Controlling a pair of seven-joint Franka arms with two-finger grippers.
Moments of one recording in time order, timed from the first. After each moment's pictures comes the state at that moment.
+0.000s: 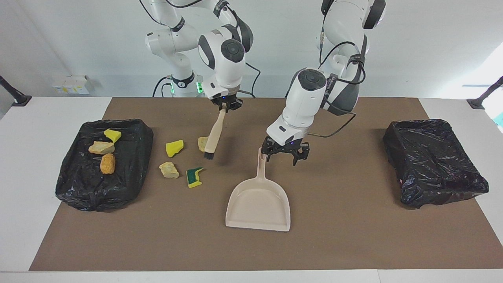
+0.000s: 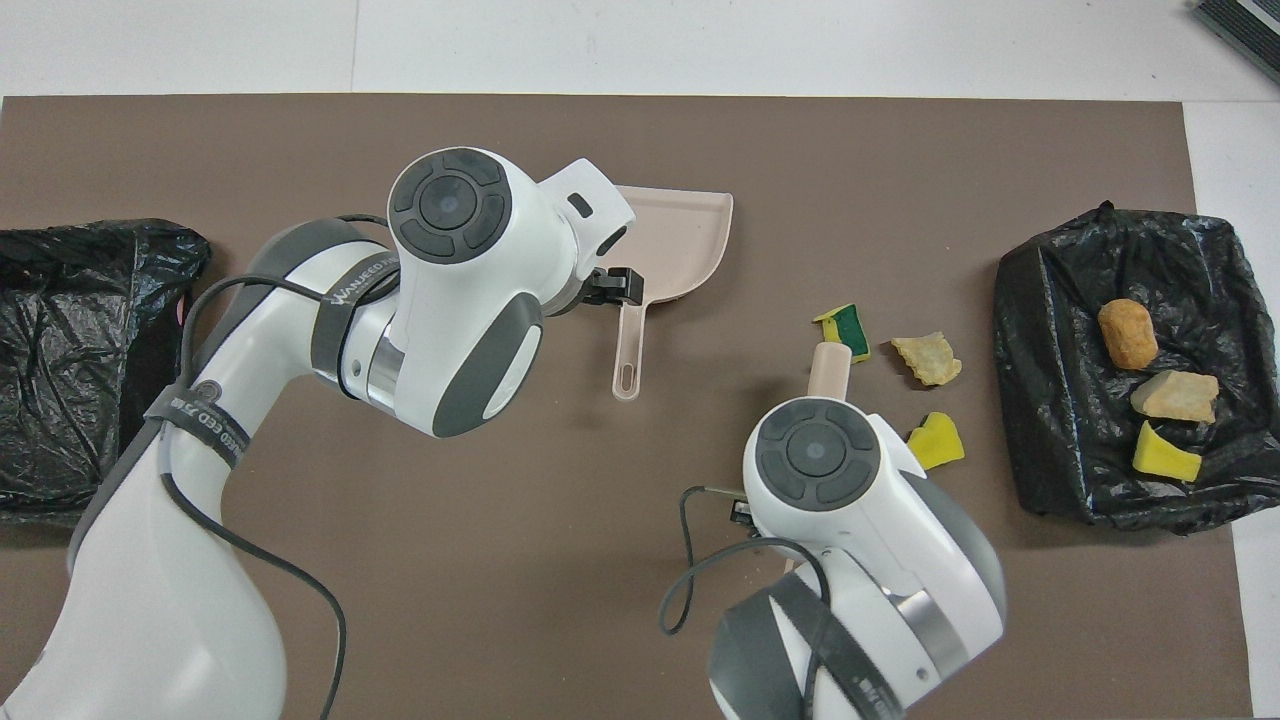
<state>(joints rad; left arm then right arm) -0.46 0.41 -0.12 -1.52 -0.03 2.09 -0.39 0.22 -0.05 0.31 -2.10 -0.07 1.74 0.84</state>
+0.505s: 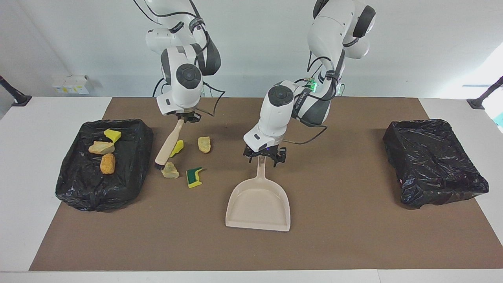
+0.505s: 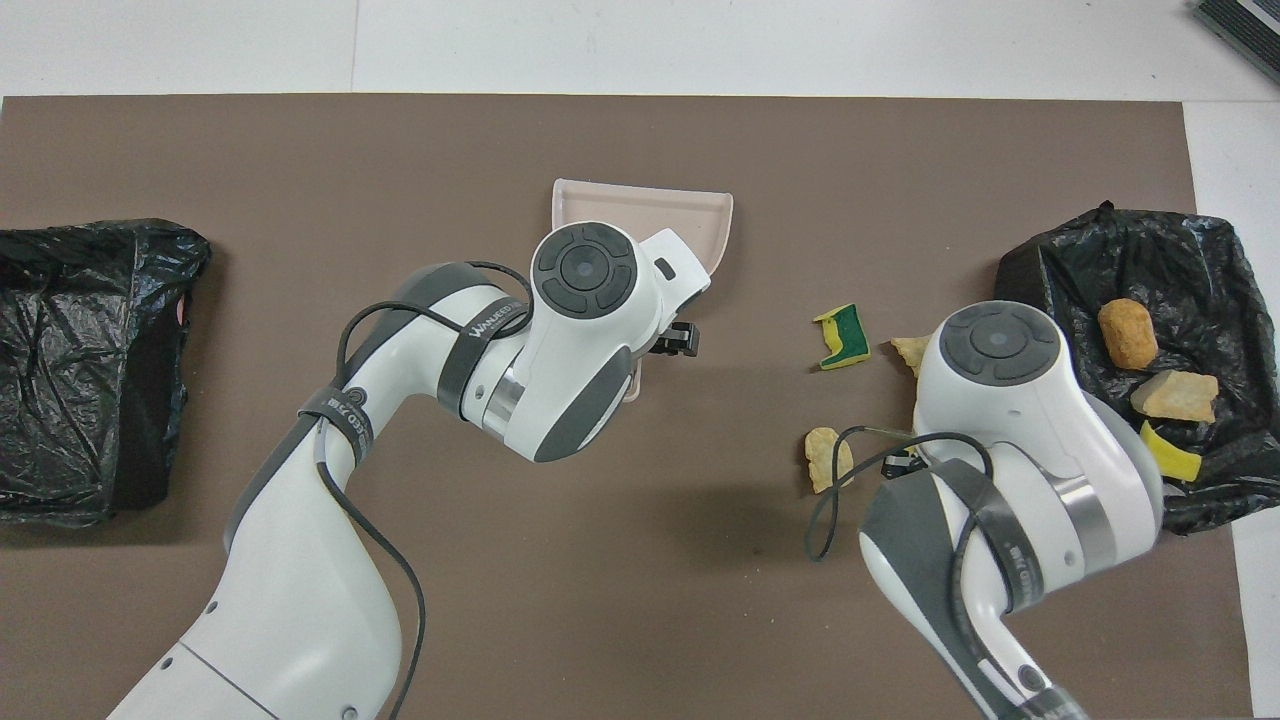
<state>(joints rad) -0.56 0.53 -0.12 -1.53 0.00 2.15 -0.44 -0.05 -0.02 0.31 -2.13 -0.18 1.67 0.67</state>
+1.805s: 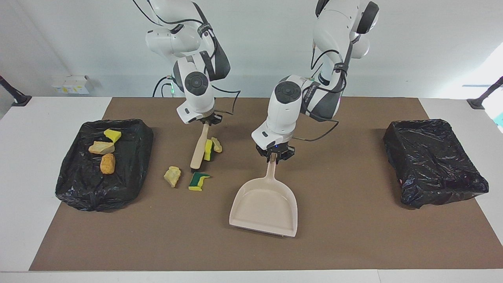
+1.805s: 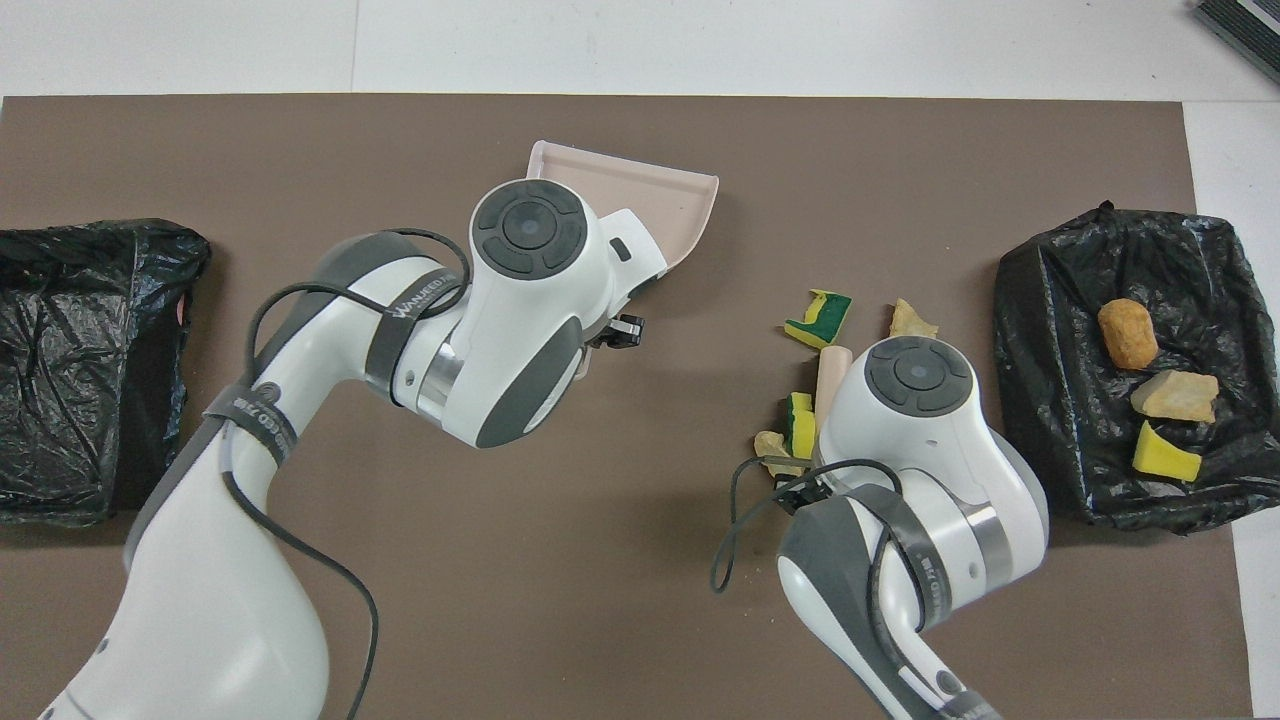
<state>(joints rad) -0.50 0.42 -0.10 -1.52 0.02 1.96 -0.27 0.08 0.04 0.33 -2.14 0.06 1.82 0.57</state>
